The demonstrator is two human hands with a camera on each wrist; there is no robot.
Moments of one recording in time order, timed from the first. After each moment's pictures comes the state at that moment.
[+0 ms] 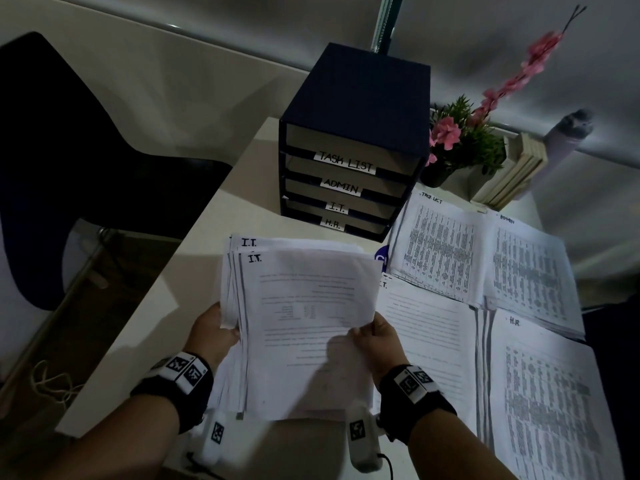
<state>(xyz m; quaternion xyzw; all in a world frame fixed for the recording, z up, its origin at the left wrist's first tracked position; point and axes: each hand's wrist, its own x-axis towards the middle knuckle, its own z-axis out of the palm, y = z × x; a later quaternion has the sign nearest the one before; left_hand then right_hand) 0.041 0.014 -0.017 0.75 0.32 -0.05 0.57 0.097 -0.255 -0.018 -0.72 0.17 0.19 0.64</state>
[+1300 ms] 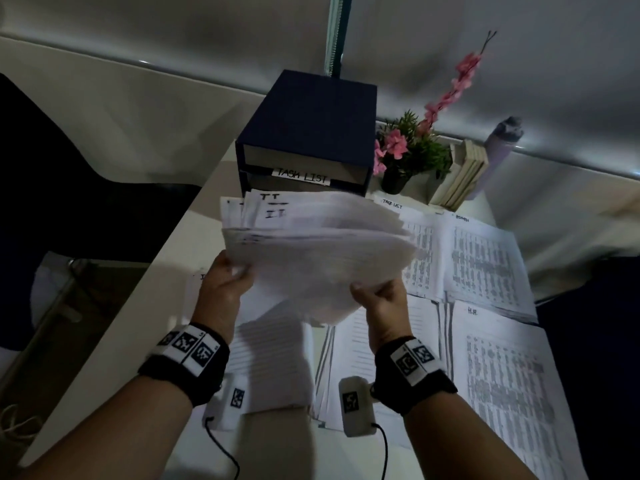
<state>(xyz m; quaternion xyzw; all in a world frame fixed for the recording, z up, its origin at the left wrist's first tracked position) 0.090 -0.058 0.086 0.63 0.14 0.10 0.76 0.118 -0.282 0.084 -0.60 0.07 -0.01 0.80</state>
